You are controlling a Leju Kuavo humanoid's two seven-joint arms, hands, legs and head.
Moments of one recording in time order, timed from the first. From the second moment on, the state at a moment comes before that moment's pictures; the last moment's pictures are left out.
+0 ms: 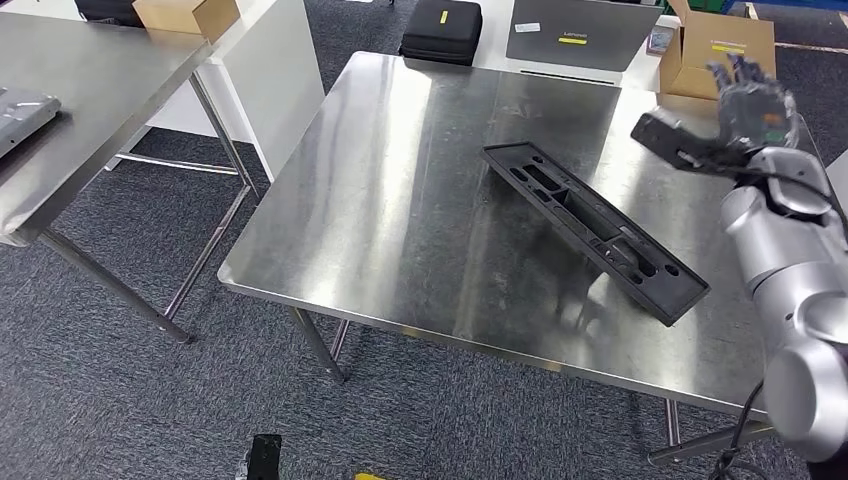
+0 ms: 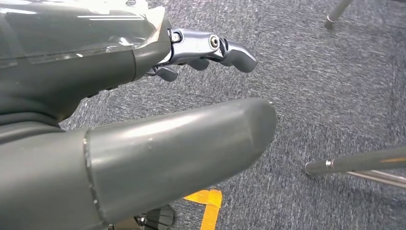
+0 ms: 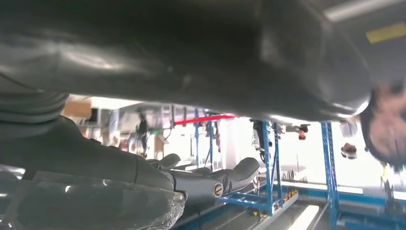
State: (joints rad) left arm -0.17 -0.22 0.24 -0.26 -0.12 0.65 -0.57; right arm -1.23 -0.26 0.10 -0.35 1.19 -0.36 -0.16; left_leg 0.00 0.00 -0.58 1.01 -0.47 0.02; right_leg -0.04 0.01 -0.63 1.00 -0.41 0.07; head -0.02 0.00
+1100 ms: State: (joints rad) left arm -0.07 -0.09 0.38 -0.22 -0.03 0.55 -0.39; right arm -0.07 -0.26 -0.79 -1.57 0.85 -0.70 -0.70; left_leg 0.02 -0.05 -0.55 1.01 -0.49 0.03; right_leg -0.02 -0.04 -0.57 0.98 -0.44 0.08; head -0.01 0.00
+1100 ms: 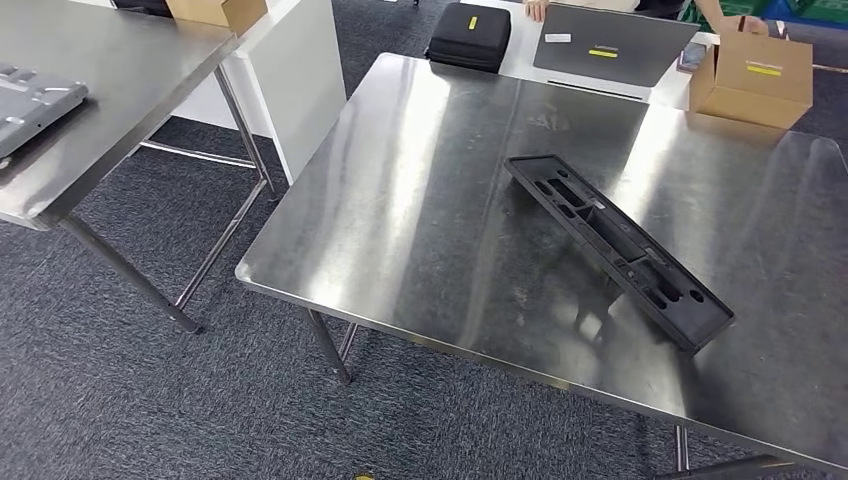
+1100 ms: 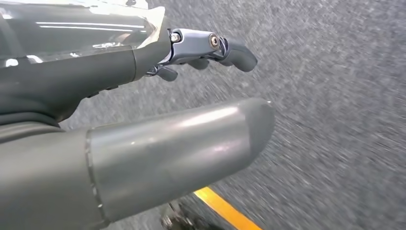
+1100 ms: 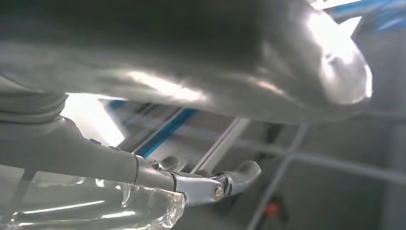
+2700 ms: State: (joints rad) left arm -0.17 -0.31 0.53 -0.24 -0.29 0.54 -0.38; right arm -0.11 0.19 -1.48 -0.40 1.40 -0.62 -0.05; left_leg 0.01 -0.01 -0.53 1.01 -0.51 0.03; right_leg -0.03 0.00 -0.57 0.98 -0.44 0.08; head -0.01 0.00
